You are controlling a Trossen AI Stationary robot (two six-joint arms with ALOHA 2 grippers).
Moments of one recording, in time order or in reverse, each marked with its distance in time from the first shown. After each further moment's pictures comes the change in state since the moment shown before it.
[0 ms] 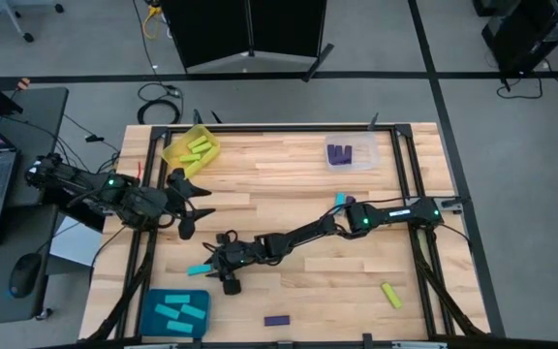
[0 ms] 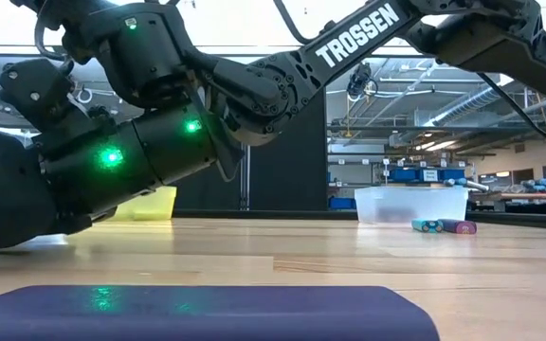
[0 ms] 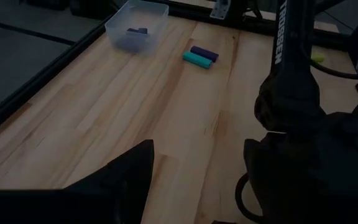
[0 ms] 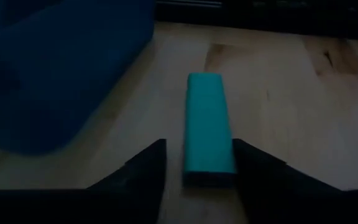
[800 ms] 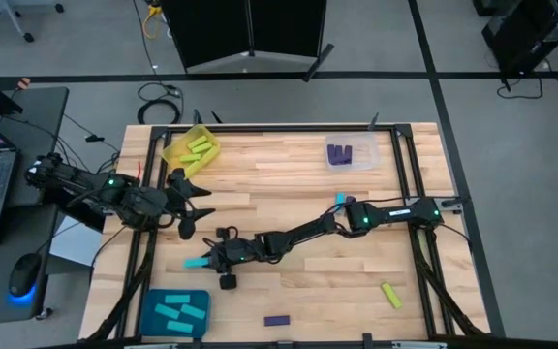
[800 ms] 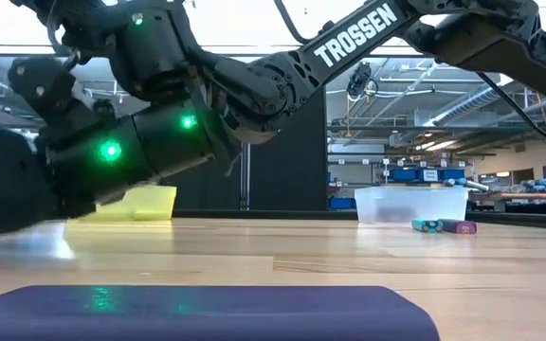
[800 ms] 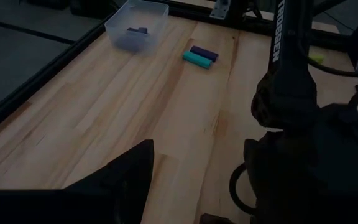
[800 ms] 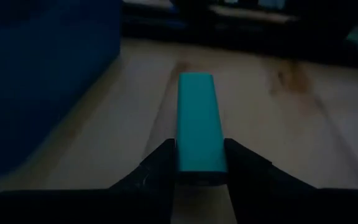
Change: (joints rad) left arm 0.000 0.000 0.000 0.000 0.001 -0.005; right arm -0.002 -0.013 -0.003 0.053 0.090 -0.042
